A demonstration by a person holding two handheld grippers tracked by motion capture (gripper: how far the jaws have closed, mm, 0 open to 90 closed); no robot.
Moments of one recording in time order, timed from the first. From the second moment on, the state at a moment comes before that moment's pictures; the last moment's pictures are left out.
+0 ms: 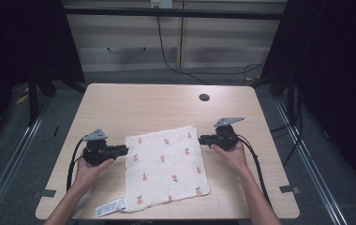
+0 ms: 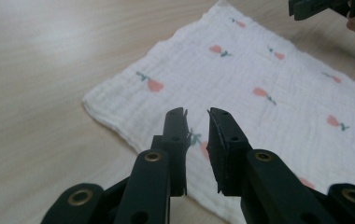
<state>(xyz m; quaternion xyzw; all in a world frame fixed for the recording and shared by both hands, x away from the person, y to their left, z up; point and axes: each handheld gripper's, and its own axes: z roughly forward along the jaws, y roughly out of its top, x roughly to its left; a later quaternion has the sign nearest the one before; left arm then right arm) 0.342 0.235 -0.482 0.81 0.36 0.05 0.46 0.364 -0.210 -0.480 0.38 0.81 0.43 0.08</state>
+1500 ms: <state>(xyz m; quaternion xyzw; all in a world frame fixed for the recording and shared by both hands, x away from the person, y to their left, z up) 0.337 0.194 -0.507 0.85 0.31 0.03 0.42 0.308 -0.223 -0.499 0.38 0.84 0.39 0.05</state>
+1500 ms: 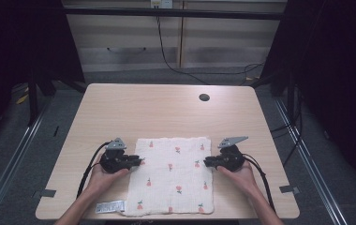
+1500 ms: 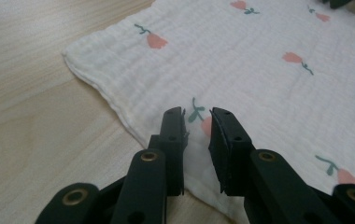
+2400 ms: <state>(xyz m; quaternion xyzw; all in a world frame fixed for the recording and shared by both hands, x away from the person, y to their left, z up) 0.339 0.196 -0.508 0.85 0.32 0.03 0.42 0.396 -0.230 -0.507 0.45 0.79 0.39 0.12</state>
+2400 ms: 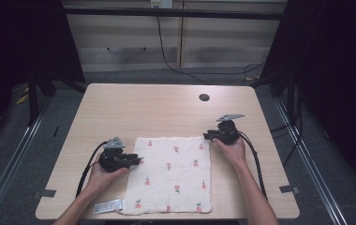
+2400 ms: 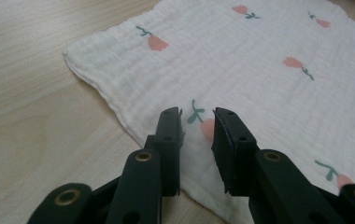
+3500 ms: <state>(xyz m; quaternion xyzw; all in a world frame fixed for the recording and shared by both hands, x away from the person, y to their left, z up) 0.418 0.195 -0.497 0.82 0.37 0.06 0.43 0.390 -0.231 -0.507 0.44 0.78 0.43 0.09</state>
